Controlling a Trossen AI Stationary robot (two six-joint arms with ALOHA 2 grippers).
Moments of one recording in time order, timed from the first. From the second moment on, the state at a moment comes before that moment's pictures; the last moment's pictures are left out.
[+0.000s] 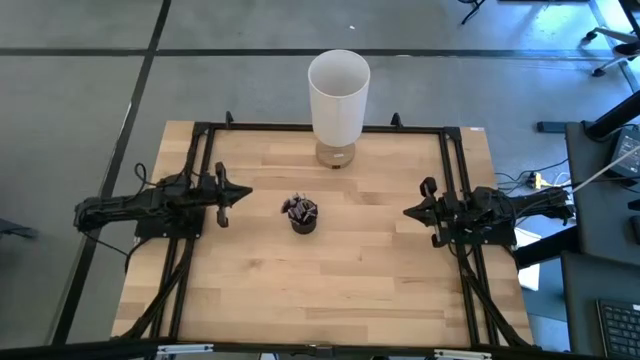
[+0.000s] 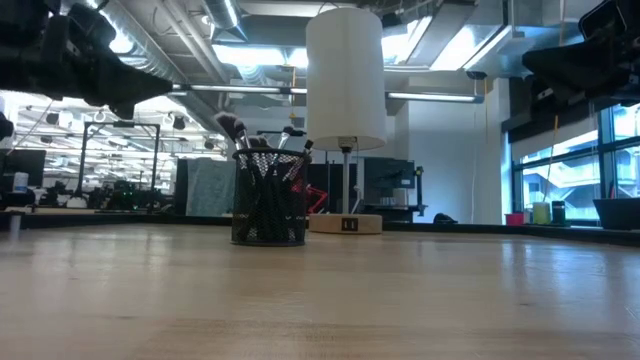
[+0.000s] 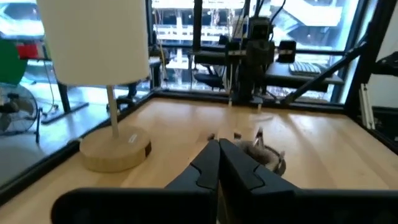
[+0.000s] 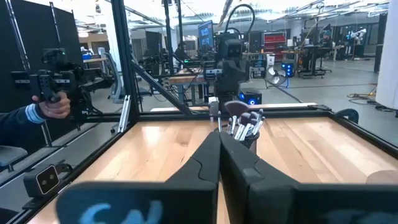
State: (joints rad) left arm 0.13 0.00 0.05 -0.05 -0.08 -0.05; right arm 0.14 0.03 0.01 0.13 0.08 0.05
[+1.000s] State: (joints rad) left arm 0.13 0.01 0.01 0.03 -0.07 0.01; right arm 0.14 0.03 0.01 0.13 0.09 0.02
